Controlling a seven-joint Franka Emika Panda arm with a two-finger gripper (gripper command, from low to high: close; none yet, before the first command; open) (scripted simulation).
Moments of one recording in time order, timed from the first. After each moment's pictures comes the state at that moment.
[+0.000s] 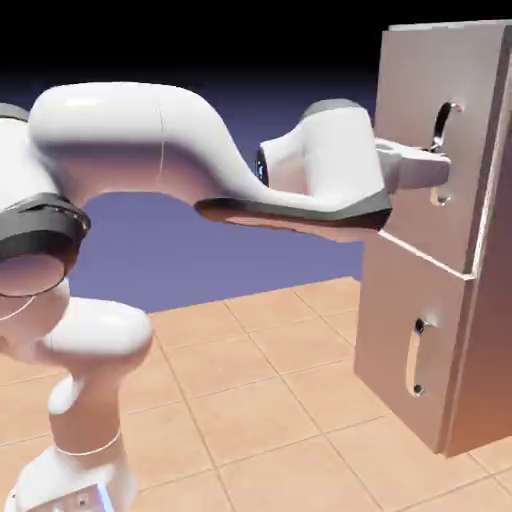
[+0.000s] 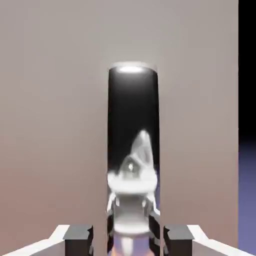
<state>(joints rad) 0.86 -0.67 -0.93 -2.17 -2.63 2.88 2.90</state>
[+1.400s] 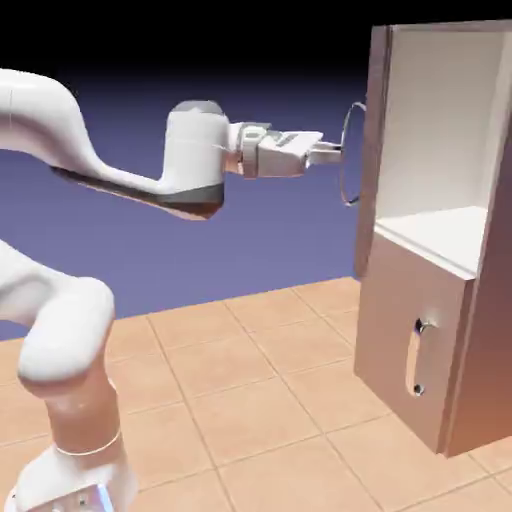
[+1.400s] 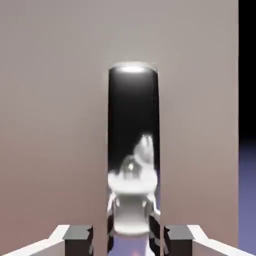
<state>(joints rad) -0.30 -0.86 0.37 -2.58 -1.52 2.47 2.64</state>
